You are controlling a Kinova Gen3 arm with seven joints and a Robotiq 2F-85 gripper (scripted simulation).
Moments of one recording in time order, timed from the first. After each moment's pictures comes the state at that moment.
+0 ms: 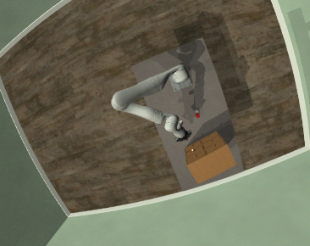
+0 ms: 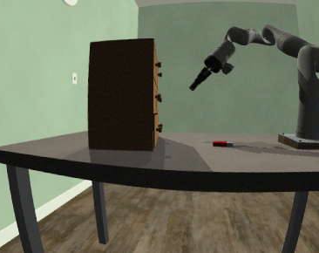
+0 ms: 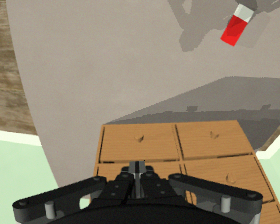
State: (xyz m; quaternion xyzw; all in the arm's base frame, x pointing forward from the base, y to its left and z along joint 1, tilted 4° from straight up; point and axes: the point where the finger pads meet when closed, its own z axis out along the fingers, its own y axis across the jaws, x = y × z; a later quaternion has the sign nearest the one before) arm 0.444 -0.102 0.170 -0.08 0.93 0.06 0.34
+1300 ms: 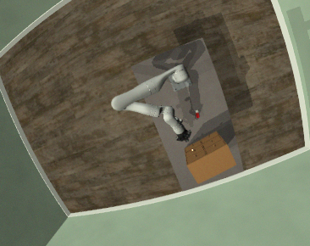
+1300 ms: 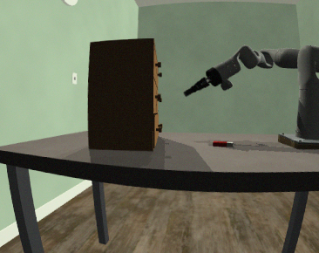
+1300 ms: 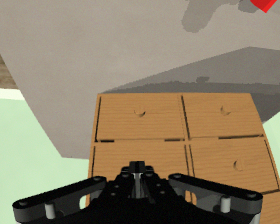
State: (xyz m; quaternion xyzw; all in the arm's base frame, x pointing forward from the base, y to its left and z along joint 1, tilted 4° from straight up) arm 0.465 -0.097 0.144 -0.07 0.87 0.07 0.47
